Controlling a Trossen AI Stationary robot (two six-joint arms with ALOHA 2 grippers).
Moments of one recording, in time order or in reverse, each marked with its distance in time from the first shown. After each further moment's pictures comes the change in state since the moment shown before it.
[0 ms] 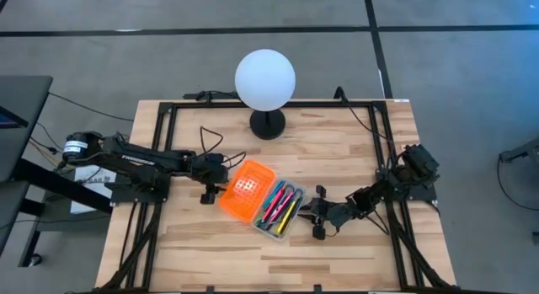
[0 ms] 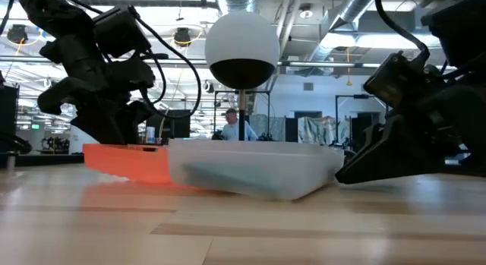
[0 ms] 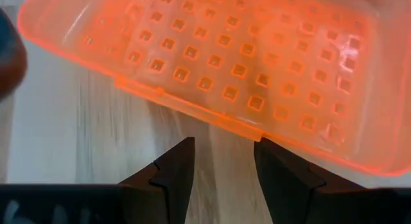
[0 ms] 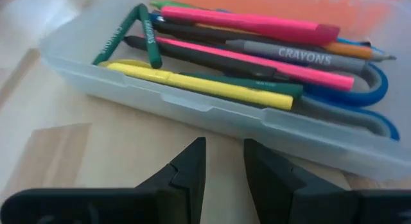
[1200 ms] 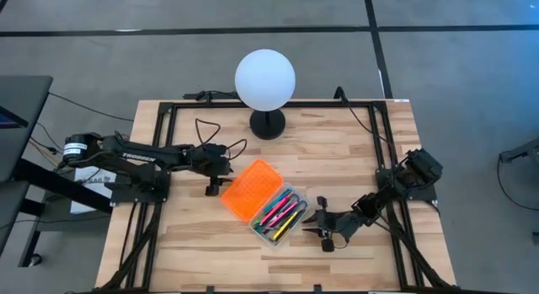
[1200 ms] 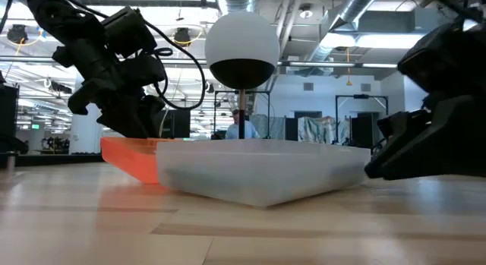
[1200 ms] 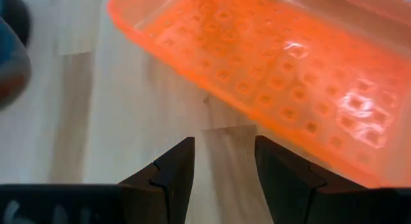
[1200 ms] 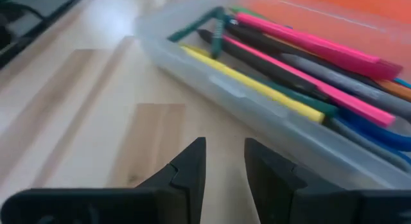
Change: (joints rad) left arm 0.106 -0.002 0.000 0.106 0.002 0.104; right arm 0.140 0.000 0.000 0.051 -0.013 -0.070
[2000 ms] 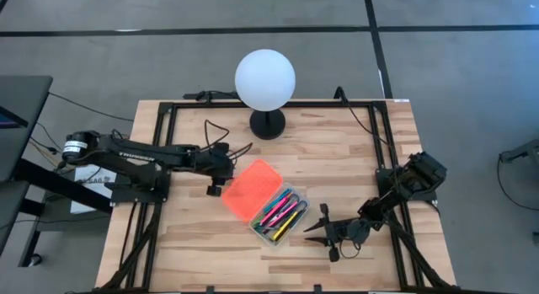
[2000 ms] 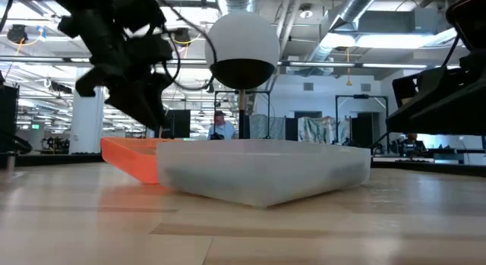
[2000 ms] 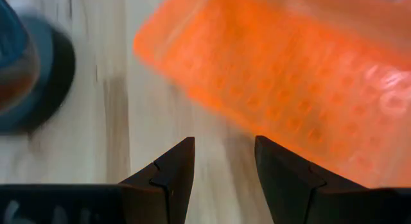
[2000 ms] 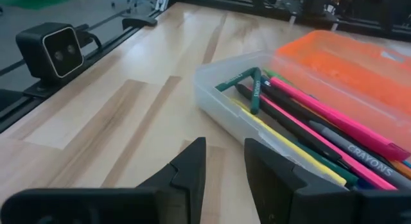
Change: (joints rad) left arm -0.120 -0.003 0.191 -0.260 -0.201 0.029; right arm 0.103 -0.001 -0.001 0.168 0.088 -0.228
